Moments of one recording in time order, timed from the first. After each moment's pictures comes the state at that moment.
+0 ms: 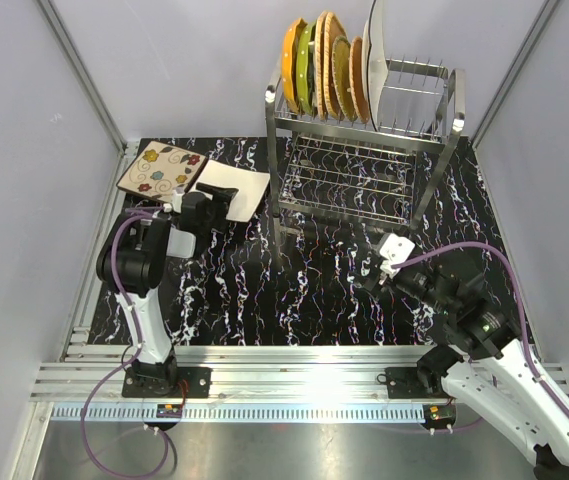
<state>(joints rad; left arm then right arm) -0.17 1.97 0.84 0.70 0.01 -1.35 0.60 0.55 0.70 -0.33 -0.25 -0.42</state>
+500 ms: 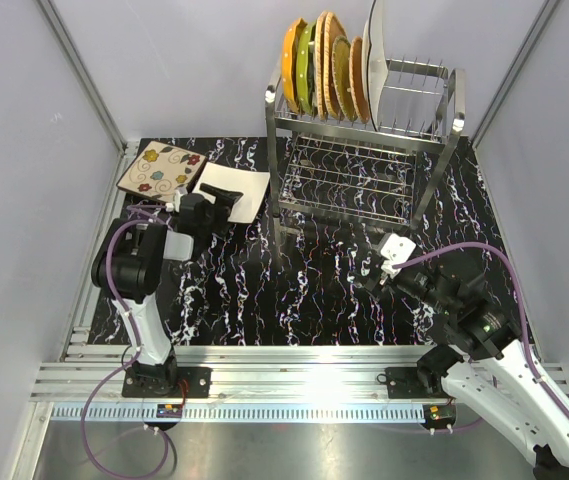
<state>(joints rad) -0.17 1.91 0.81 0.65 0.10 -1.30 0.59 0.54 0.70 -0.33 -0.26 -0.41</state>
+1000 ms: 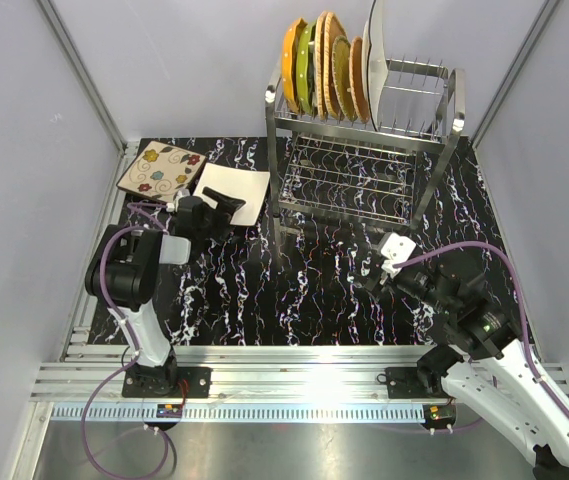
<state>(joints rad) -0.17 1.84 0.76 0.58 0.16 -1.21 0.59 0.54 0.70 -0.33 -0.26 -0.40</state>
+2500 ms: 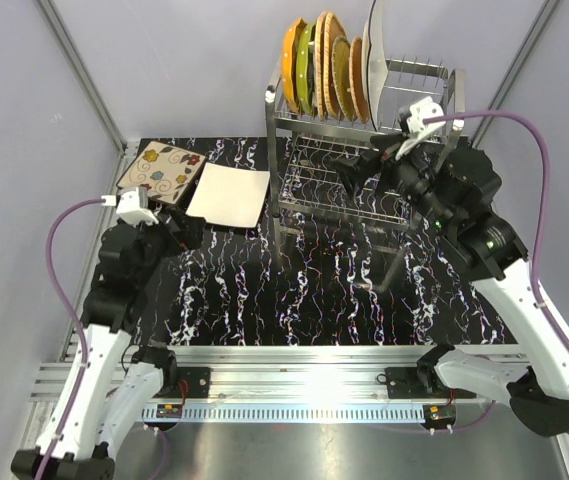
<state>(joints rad) -0.17 0.71 0.74 -0.29 0.07 -0.44 0.59 1.06 1.43 -0.31 -0.09 0.04</state>
